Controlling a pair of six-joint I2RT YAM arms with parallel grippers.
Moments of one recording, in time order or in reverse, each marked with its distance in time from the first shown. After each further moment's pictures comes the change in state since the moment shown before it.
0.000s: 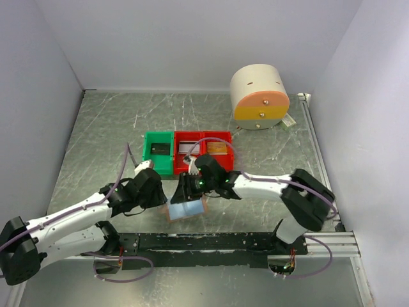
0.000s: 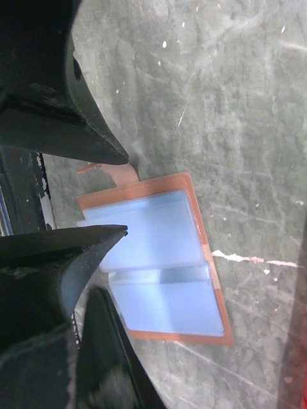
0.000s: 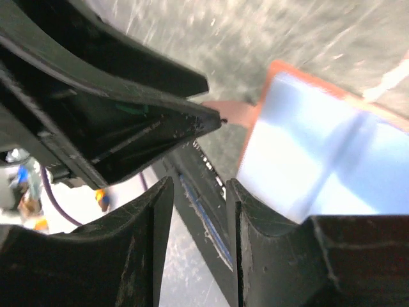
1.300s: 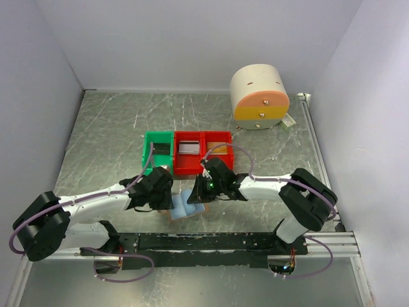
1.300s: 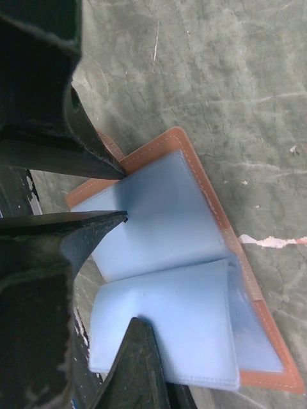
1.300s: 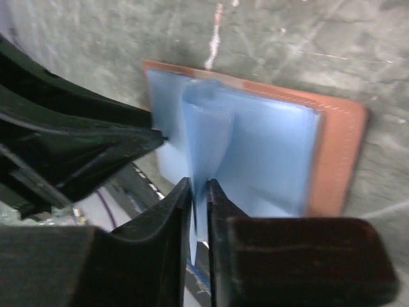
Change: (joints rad) left arm 0.001 0.283 -0.002 0.186 0.201 0.137; right arm -0.095 -0.080 -0.135 -0.130 0.193 0.034
